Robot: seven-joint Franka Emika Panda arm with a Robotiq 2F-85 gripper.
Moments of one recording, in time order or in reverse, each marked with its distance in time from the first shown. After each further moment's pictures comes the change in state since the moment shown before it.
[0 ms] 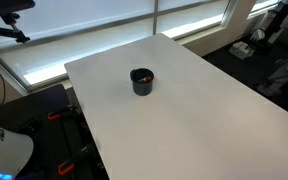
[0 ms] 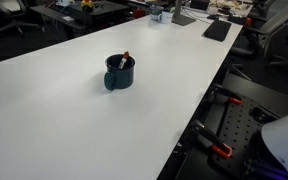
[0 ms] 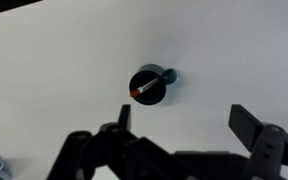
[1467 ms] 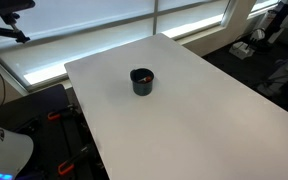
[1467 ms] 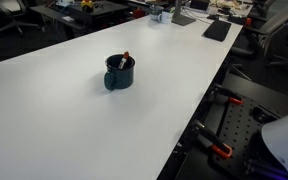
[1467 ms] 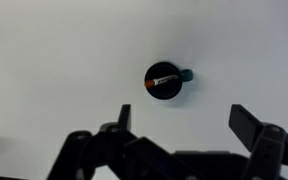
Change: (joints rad) arm 0.018 0.206 -0.135 0.239 -0.071 -0.149 -0.294
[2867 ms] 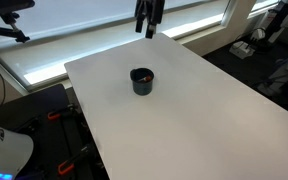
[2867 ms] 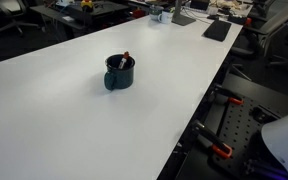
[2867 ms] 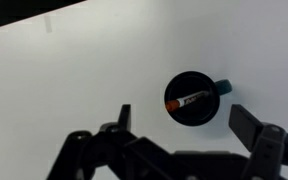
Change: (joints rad) arm 0.020 0.366 -0.131 0.107 -0.013 0.014 0.120
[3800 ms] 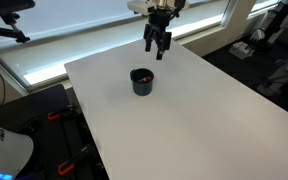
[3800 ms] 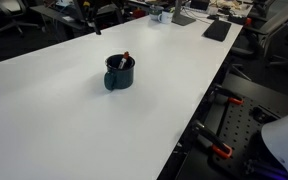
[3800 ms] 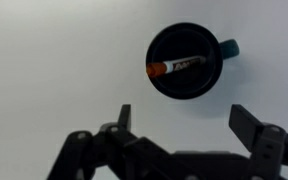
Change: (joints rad) arm 0.021 0.168 -0.036 -0.008 -0.010 0.295 -0.064
